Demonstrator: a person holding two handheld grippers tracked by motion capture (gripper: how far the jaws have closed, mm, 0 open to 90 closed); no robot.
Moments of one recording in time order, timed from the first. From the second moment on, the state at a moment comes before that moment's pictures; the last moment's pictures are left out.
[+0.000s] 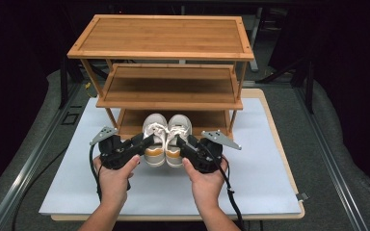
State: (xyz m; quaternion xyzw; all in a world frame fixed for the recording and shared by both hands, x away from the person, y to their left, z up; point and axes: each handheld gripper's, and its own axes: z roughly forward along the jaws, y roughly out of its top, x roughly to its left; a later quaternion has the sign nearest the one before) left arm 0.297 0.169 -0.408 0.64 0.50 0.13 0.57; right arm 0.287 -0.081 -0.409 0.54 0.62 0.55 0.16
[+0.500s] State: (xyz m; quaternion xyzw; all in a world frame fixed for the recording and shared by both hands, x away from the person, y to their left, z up) left arm 0.304 0.171 -0.383 0.63 0.50 0.14 0.57; right arm 0.294 -0.078 -0.387 0.53 0.61 0.56 0.17
